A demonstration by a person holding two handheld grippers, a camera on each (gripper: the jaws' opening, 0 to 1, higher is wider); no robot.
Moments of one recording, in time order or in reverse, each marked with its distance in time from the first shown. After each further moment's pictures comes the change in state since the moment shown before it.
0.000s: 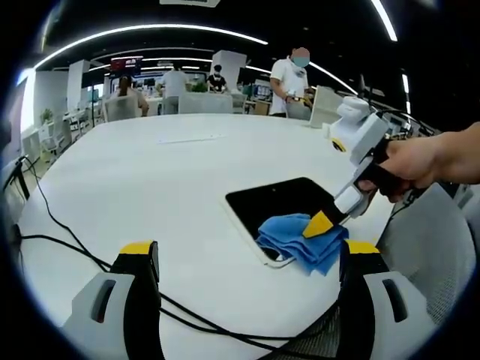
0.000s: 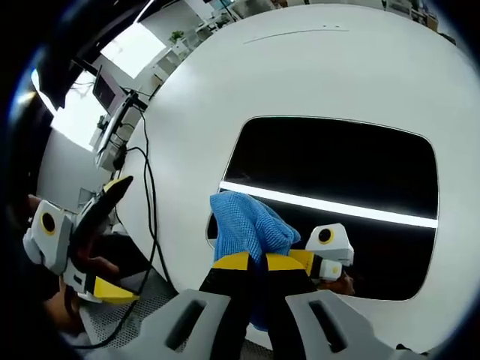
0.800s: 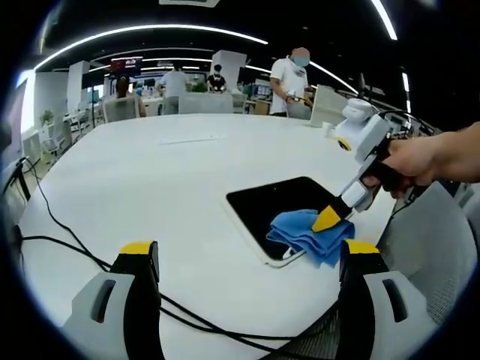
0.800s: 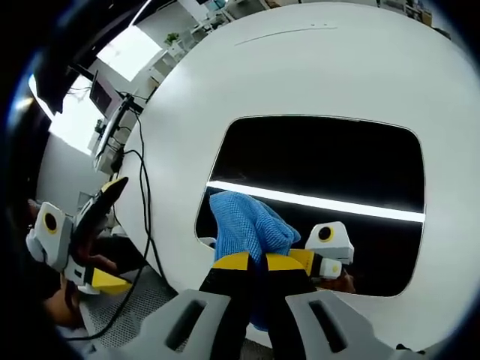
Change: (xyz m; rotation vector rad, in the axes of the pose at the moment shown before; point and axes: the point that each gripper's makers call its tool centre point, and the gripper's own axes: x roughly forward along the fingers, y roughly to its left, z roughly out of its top) left arm 0.000 0.001 0.000 0.009 -0.006 0.002; right arm -0.009 -0.019 -0.003 0.024 0.004 -0.013
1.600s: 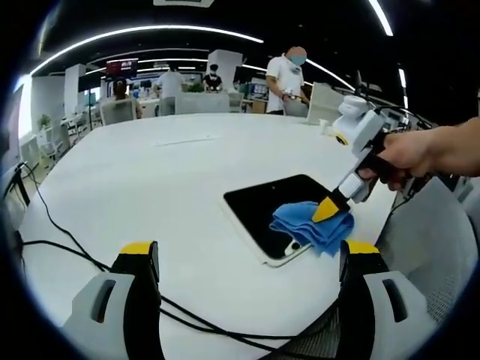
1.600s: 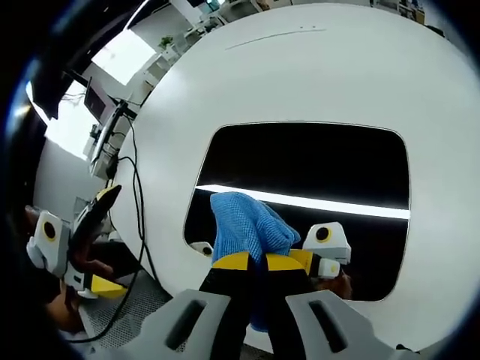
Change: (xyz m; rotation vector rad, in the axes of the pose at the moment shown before) left arm -0.001 -0.002 0.000 0.019 0.003 -0.008; right arm -0.003 -0.011 0.008 0.017 -0.015 -0.027
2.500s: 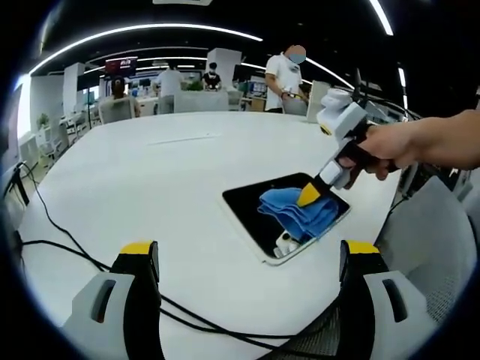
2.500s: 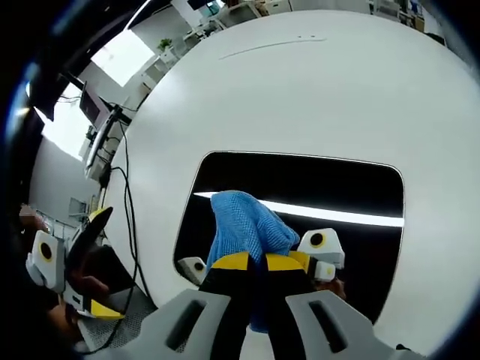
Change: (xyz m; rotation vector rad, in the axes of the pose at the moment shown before) left arm 0.001 -0.001 -0.002 -0.001 0.013 -0.004; right arm 0.006 -0.015 0.037 -0.014 -0.033 -0.032
